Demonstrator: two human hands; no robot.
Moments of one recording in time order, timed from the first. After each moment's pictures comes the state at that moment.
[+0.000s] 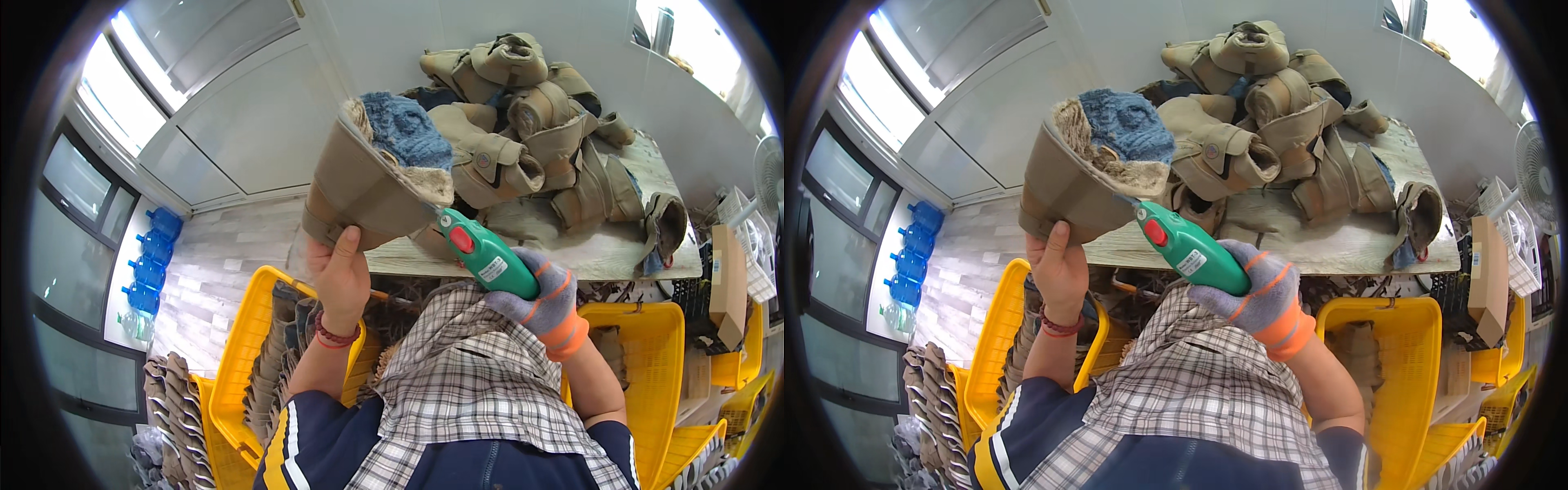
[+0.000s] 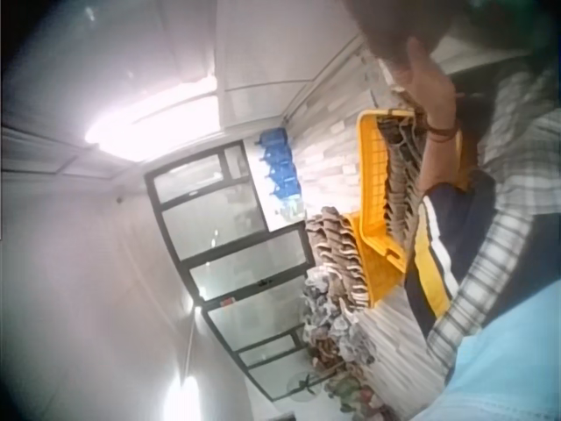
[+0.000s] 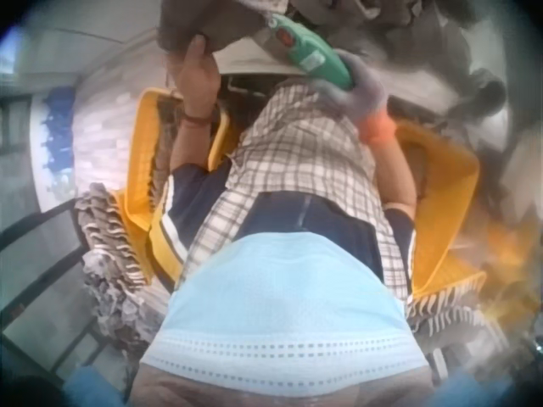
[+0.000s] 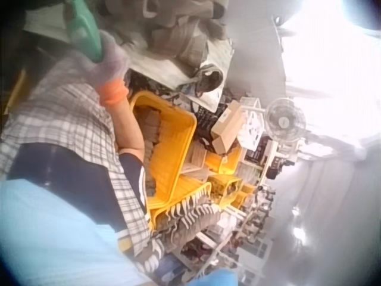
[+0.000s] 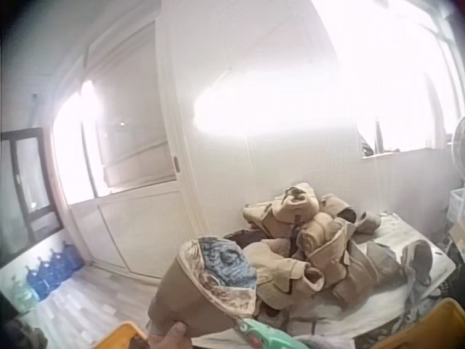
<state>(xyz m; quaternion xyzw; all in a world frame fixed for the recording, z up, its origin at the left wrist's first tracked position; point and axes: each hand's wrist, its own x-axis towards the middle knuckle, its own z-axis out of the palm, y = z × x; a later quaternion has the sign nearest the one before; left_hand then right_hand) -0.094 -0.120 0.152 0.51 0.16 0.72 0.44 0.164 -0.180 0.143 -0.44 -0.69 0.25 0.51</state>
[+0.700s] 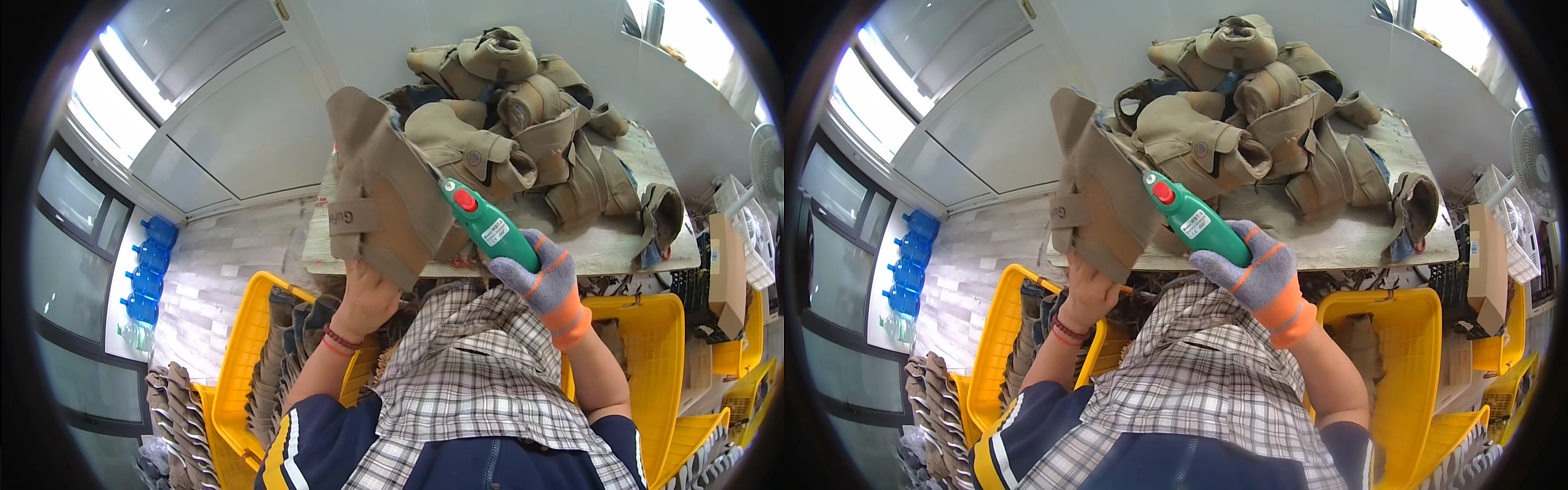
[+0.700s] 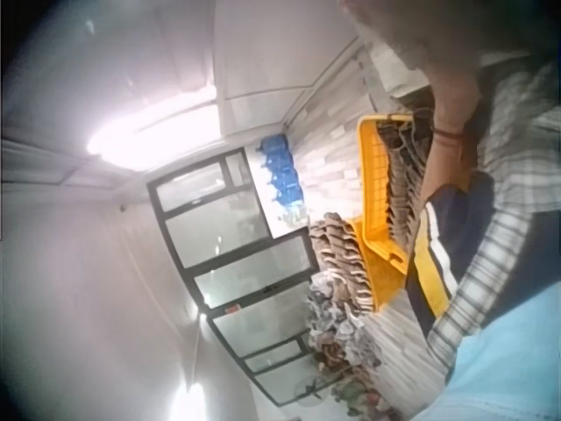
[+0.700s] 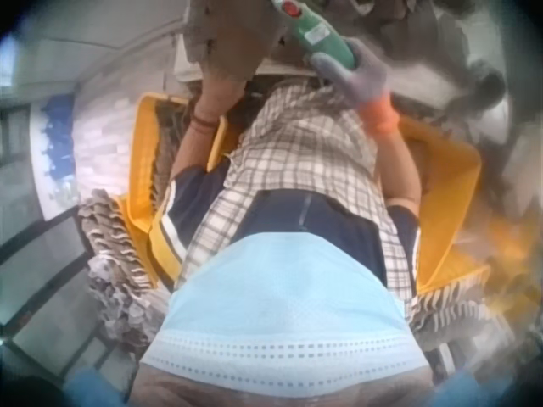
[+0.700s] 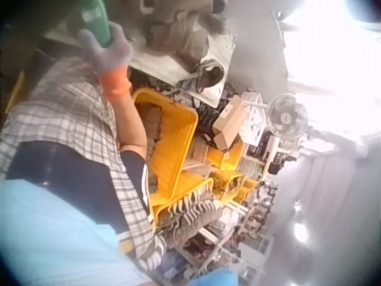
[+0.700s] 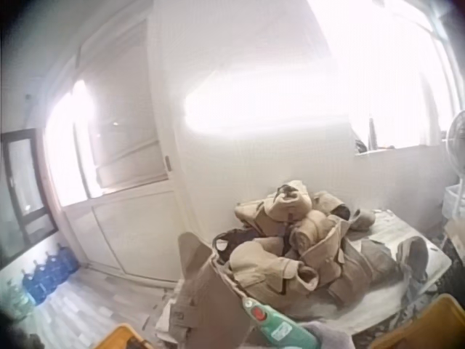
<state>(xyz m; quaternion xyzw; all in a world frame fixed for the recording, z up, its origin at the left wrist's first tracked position) -0.103 -0.129 0.118 0.89 0.32 0.30 -0.12 0.165 -0.170 0.155 -0.51 -0.54 0.44 0.51</state>
